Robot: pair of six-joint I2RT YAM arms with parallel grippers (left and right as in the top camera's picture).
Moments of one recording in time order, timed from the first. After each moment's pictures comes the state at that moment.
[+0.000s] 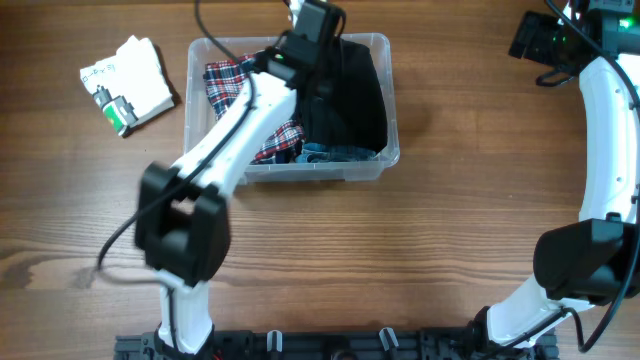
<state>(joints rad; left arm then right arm) -0.48 2.03 1.80 -0.56 -0.16 -0.45 -0.15 1.85 1.94 -1.06 0.19 0.16</state>
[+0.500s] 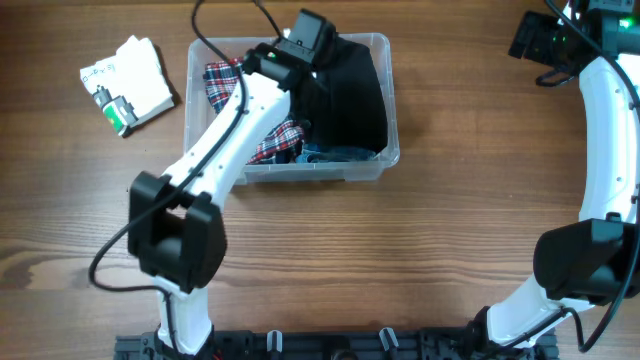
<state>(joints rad) -0.48 2.03 1.80 -0.98 -0.03 -0.47 -0.15 1.85 1.94 -1.06 0.19 0.16</state>
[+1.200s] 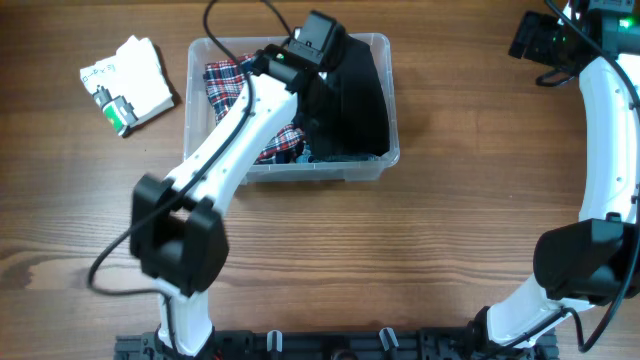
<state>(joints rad) -0.52 1.99 1.83 -0.92 -0.01 -0.47 -0.15 1.85 1.94 -1.06 0.19 0.16</state>
